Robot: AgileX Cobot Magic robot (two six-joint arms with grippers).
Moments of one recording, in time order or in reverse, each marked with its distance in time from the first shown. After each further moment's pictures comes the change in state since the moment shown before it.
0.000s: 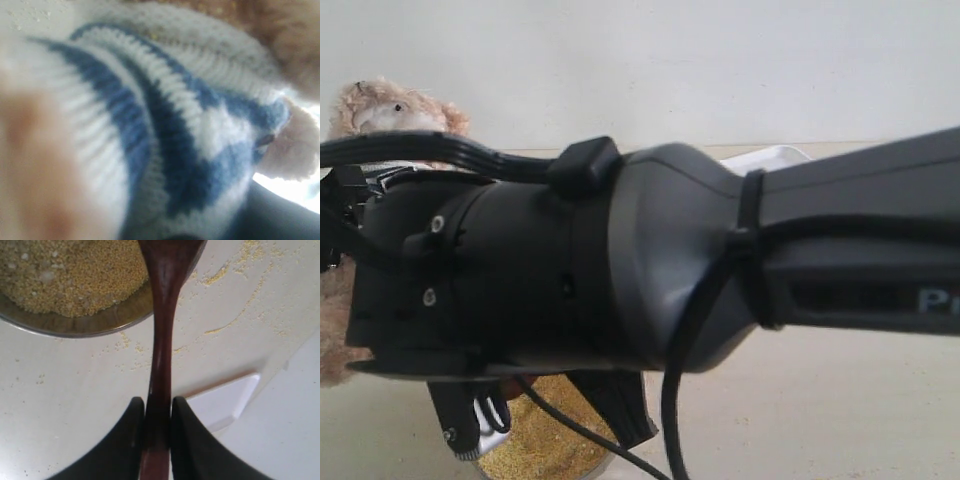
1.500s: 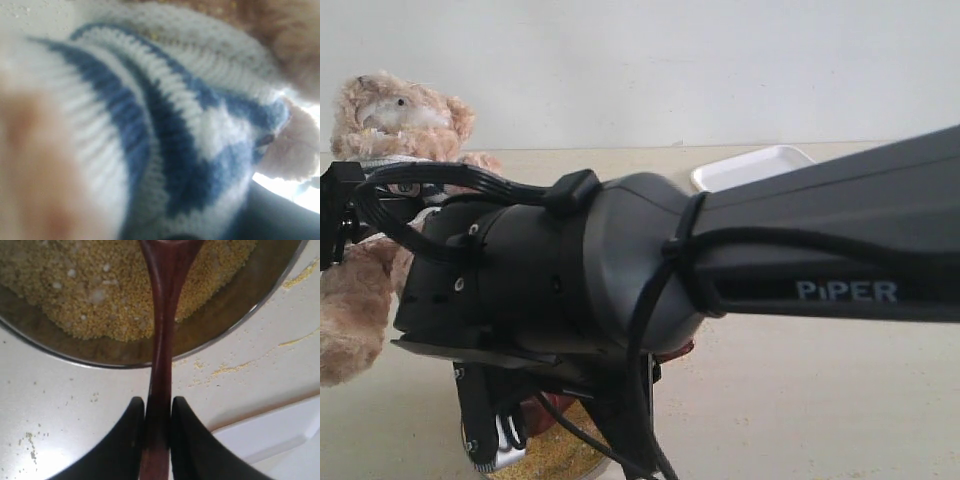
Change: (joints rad) left arm 0.000 0.000 0.000 0.000 0.042 0.000; right arm -0.057 0.081 0.000 0.148 0.002 -0.009
